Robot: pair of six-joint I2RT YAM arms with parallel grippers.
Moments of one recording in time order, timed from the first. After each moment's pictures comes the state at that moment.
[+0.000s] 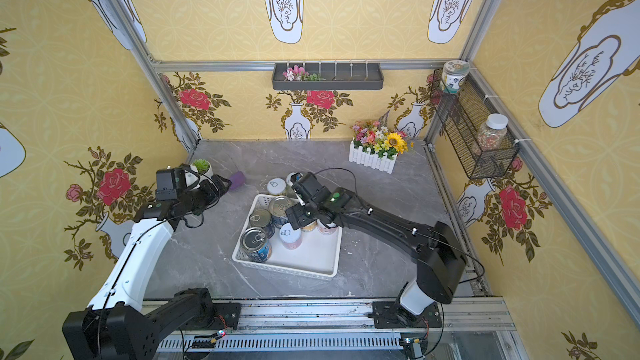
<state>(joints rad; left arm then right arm) 0.07 1.09 0.90 -0.62 0.31 -0.63 0.85 1.52 1.26 -0.63 0.05 0.29</state>
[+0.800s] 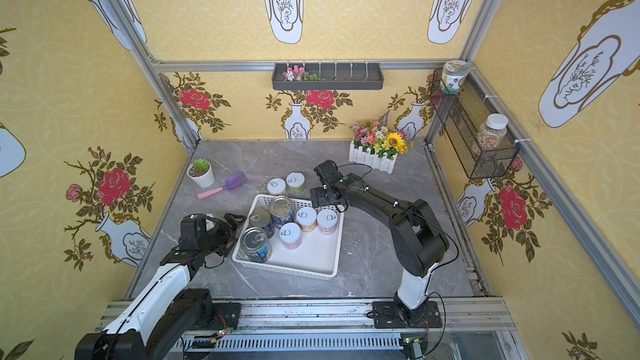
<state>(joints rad) 0.00 0.85 0.28 -0.19 0.41 -1.07 0.60 1.78 1.30 -0.59 0.07 0.37</state>
